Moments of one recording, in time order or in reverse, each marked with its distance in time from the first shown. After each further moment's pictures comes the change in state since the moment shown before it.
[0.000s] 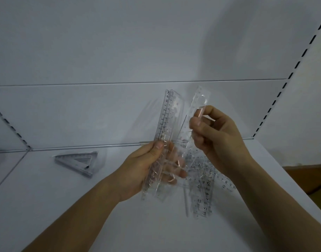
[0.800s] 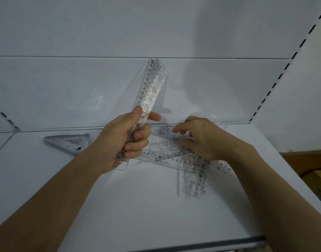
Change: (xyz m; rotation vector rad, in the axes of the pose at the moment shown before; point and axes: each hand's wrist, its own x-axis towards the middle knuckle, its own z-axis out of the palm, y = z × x) left_hand 0.001 0.013 -0.028 -0.016 0.070 0.055; right_hand 0.012 0.029 -0.029 -1.515 -0.447 0.090
